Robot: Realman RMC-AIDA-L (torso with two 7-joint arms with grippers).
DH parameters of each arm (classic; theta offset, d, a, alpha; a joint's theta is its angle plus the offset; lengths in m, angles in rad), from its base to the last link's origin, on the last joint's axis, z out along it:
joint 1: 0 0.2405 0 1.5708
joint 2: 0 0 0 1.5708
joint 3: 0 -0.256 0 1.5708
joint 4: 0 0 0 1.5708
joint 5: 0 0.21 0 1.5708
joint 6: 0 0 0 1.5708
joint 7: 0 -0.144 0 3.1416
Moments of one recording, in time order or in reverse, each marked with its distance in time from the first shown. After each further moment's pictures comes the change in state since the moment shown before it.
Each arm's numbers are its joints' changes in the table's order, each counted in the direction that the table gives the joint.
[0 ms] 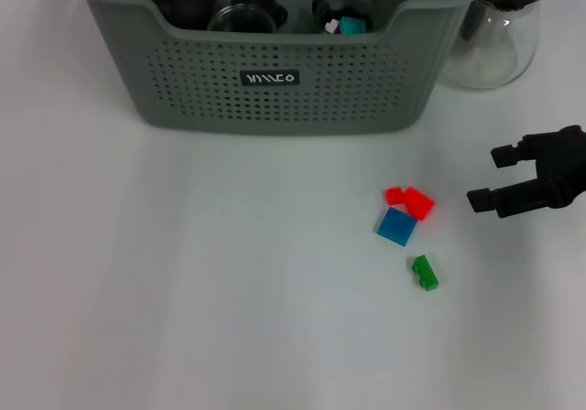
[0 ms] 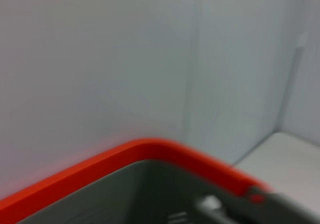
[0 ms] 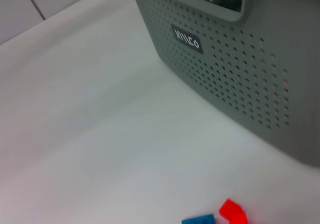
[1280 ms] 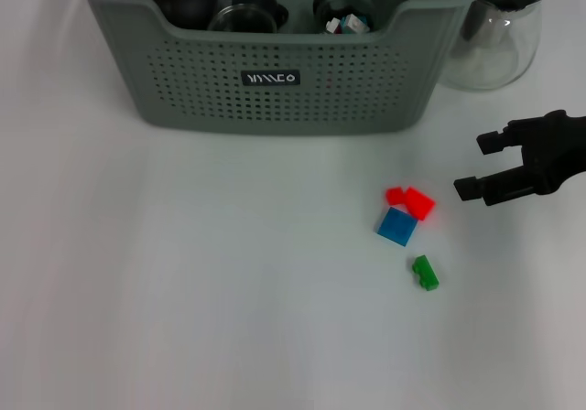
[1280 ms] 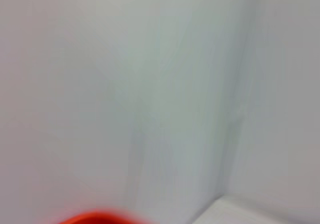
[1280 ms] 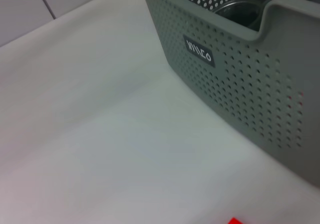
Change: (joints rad) left arm 0.250 0.051 0.095 0.356 -0.271 -0.244 -0.204; right arm 0.046 -0.002 0.006 0.014 -0.005 -0.005 0.010
